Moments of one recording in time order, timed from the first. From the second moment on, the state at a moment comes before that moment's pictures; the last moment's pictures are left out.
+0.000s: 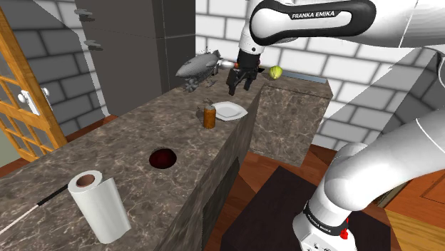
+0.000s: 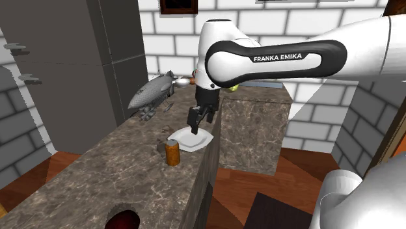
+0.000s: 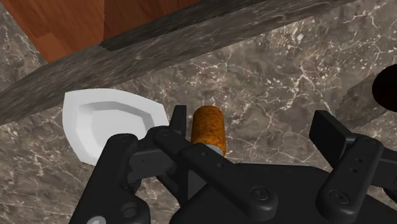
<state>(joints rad) -0.03 -0.48 -0.03 -2.20 -0.02 1.87 0.02</state>
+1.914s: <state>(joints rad) -0.05 0.23 -0.06 -1.83 0.03 2.07 0.00</state>
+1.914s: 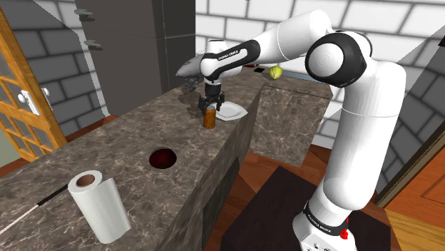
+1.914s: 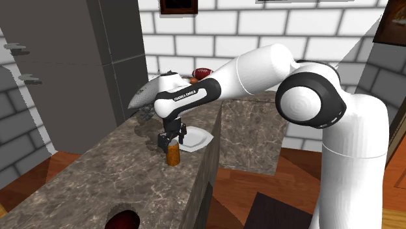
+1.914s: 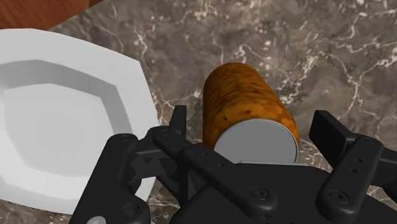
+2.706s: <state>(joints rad) -0.05 0.22 -0.06 -1.83 0.03 2.07 0.00</state>
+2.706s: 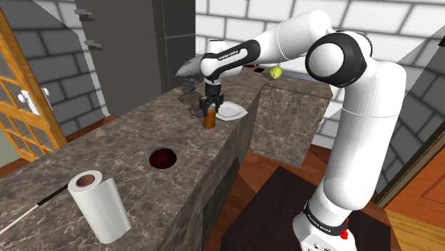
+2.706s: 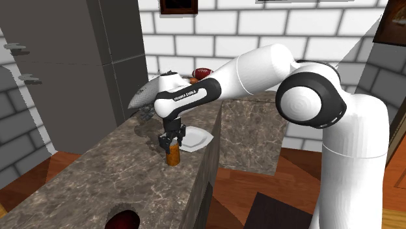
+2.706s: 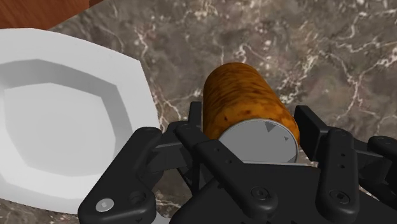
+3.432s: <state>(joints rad) -0.05 0.19 -0.06 -1.76 0.03 1.96 0.00</state>
